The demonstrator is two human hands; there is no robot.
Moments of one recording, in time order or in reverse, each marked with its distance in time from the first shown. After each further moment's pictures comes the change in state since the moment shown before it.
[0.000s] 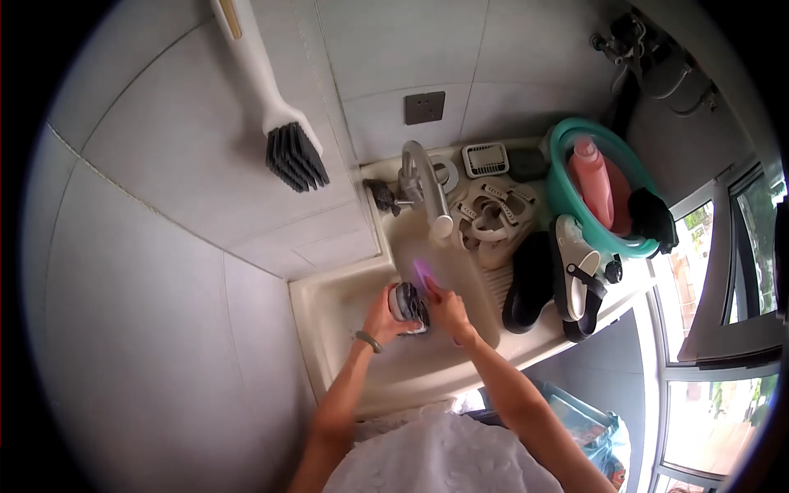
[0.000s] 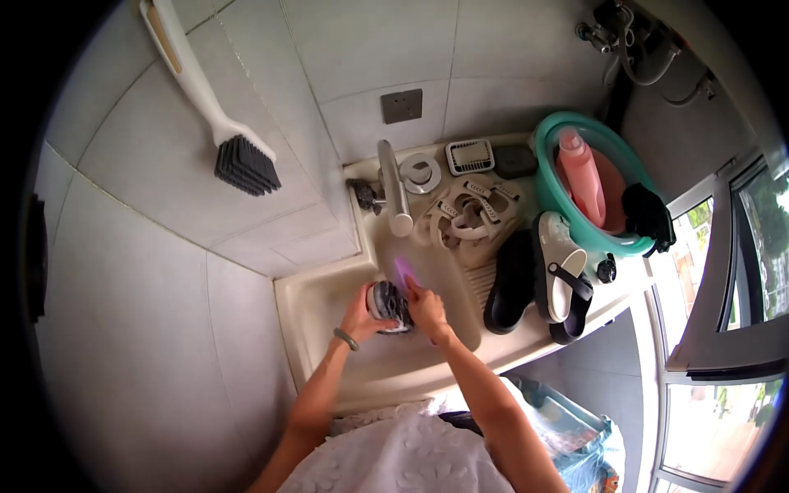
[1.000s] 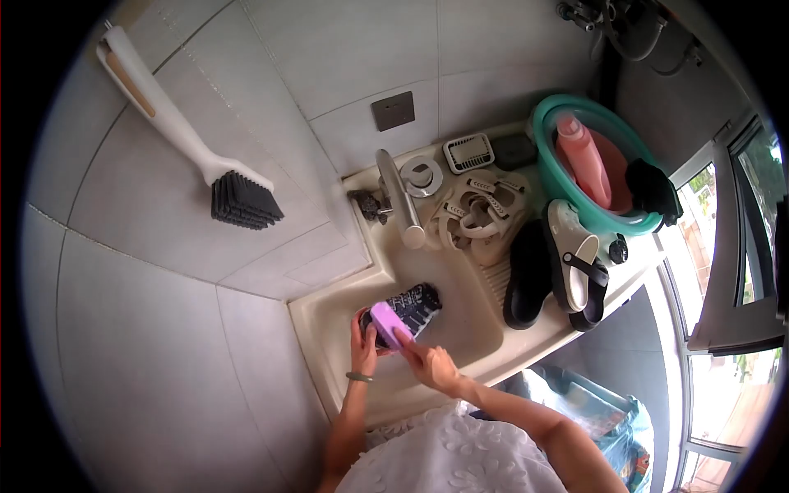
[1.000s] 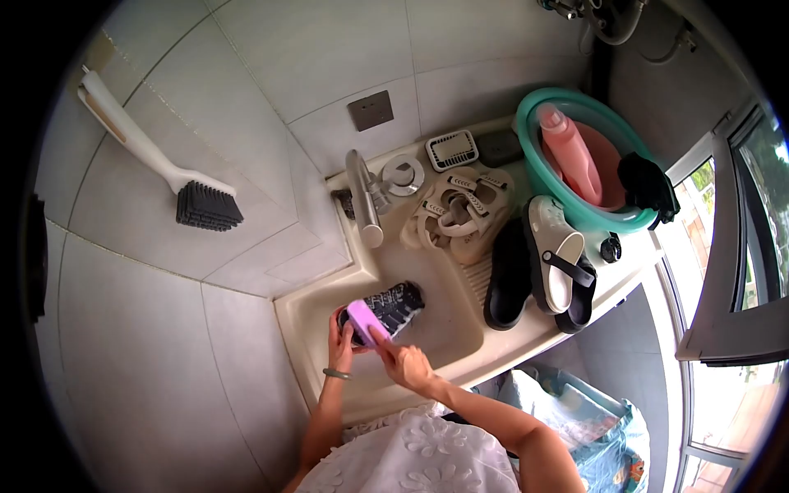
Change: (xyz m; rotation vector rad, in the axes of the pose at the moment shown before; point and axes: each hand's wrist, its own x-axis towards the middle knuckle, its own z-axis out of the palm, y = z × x) left_hand -0.044 -0.030 -0.004 -0.585 0.221 -0.203; right_hand -0.088 -0.026 0.003 0.089 -0.090 -0.267
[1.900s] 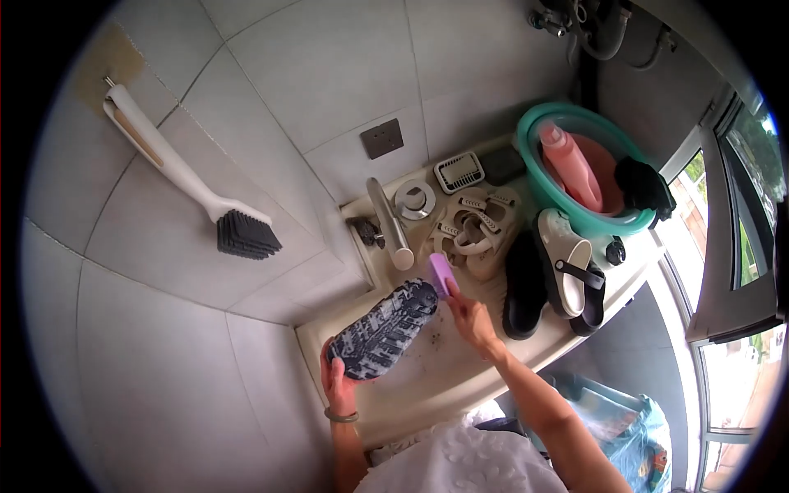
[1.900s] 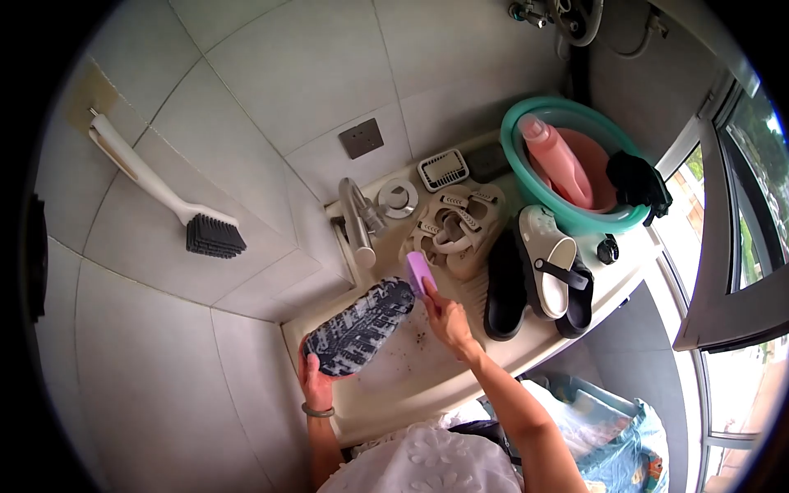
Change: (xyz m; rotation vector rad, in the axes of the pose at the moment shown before) left_hand -0.044 0.094 -0.005 -0.241 0.054 0.187; right_hand 0.067 0.031 -0.081 0.094 0.263 0.180
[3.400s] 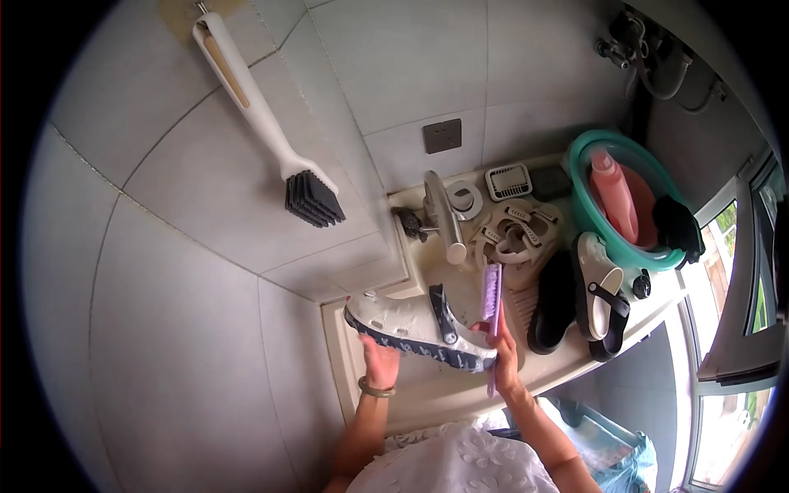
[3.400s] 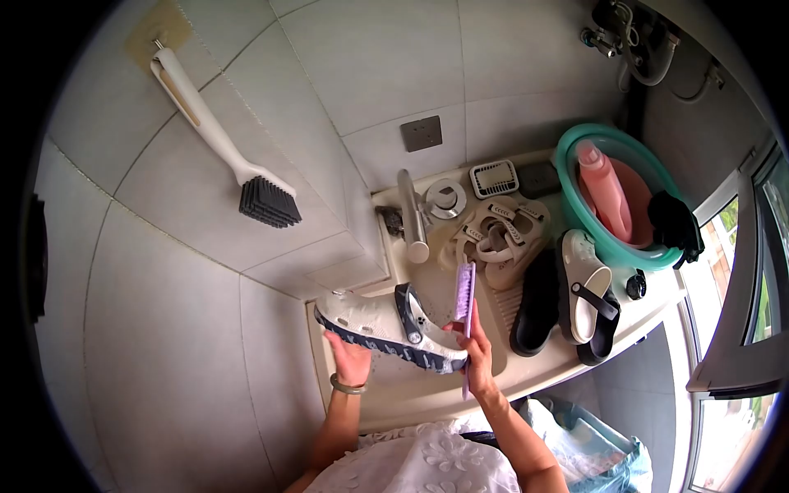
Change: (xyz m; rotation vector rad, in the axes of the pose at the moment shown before) left_hand 0.022 -0.027 0.025 -0.434 -0.045 0.066; right_hand -0.054 -0.014 -0.006 0.874 -0.189 0.036
